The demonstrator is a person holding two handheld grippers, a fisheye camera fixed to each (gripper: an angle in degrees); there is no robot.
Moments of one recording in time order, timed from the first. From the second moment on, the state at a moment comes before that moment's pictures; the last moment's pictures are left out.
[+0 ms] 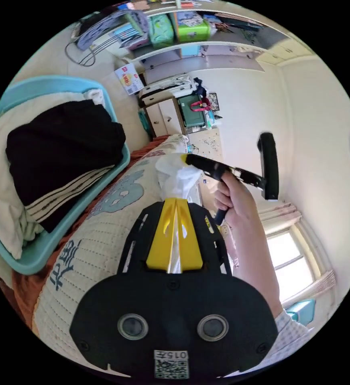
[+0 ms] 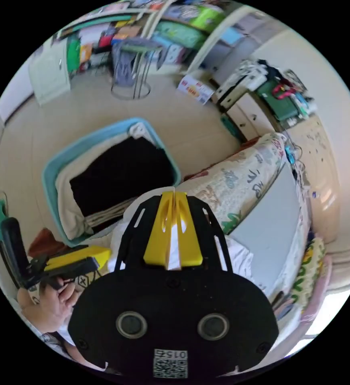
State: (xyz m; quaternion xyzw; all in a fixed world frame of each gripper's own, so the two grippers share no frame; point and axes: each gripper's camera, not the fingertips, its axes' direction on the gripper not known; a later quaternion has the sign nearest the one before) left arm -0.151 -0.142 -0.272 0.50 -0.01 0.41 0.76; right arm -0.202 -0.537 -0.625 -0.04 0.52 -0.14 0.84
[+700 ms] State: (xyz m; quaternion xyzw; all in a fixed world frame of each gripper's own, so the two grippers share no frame) left arm -0.087 -0.111 -0.033 0.31 -0.44 0.61 0.58; right arm 0.051 -0.081 -0.814 0.04 0.38 0.00 0.92
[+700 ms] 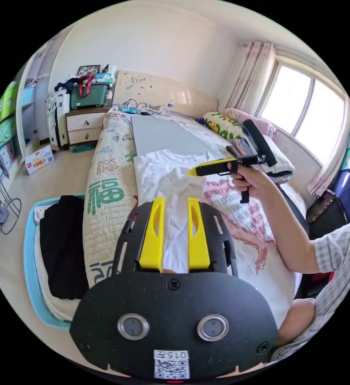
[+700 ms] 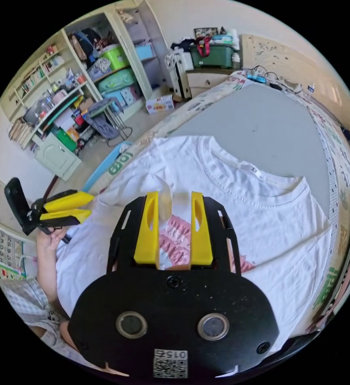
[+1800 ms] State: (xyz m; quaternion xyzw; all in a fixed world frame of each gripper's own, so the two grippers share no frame) left arm -0.107 -0.070 -0.002 0.19 -0.50 0.66 0.53; right arm -0.024 0.081 -0.677 0.06 0.52 -0.02 0.85
